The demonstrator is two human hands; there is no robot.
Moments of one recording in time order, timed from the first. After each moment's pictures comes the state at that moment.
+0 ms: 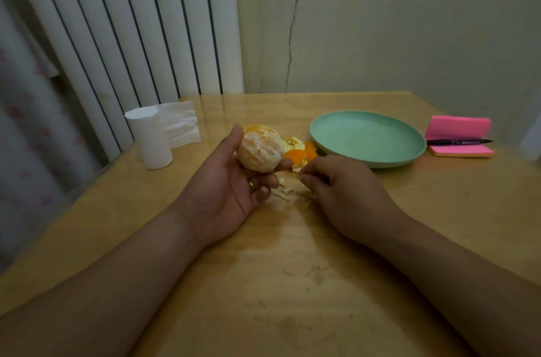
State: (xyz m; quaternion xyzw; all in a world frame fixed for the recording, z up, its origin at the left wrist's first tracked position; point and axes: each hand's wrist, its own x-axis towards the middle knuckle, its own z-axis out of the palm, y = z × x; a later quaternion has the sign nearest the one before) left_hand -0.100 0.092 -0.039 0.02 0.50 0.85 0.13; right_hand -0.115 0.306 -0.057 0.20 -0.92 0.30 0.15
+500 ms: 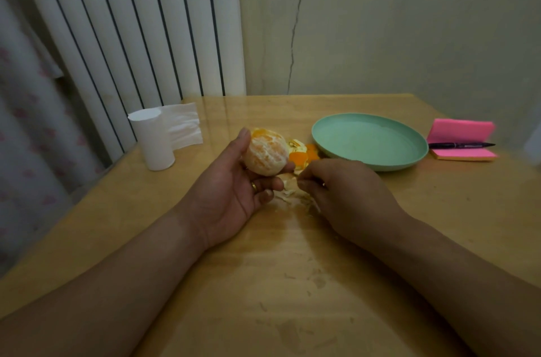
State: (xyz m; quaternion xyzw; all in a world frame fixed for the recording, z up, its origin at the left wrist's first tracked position) left_hand -0.103 0.093 -0.041 0.02 0.52 0.85 0.11; right_hand -0.108 0.301 -0.043 0.23 -0.94 0.20 0.18
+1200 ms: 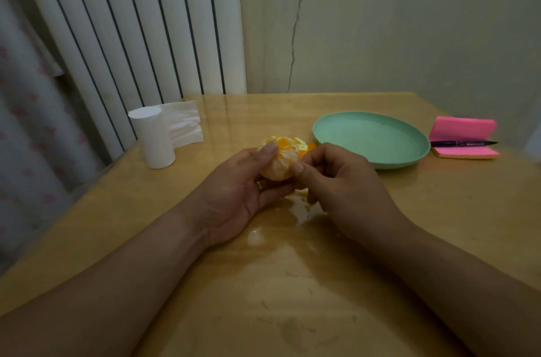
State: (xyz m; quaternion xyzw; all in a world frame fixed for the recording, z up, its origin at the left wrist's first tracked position) left_hand -0.102 0.095 -0.047 0.06 0.56 0.82 0.10; right_hand -0.101 0.291 -0.048 0.17 -0.81 0.55 0.11
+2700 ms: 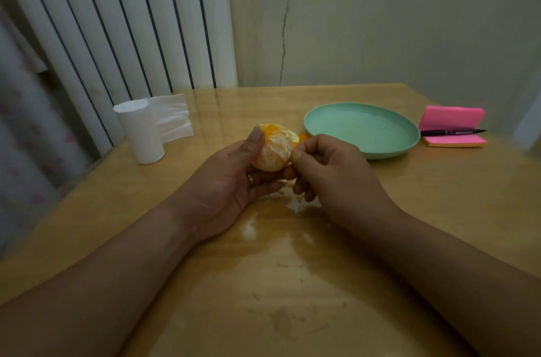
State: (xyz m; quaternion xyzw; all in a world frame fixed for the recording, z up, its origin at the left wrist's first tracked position) left_hand -0.098 0.099 -0.044 0.08 0.60 0.79 0.09; right_hand -0.098 0.291 -0.044 0.15 -0.80 0.58 0.08
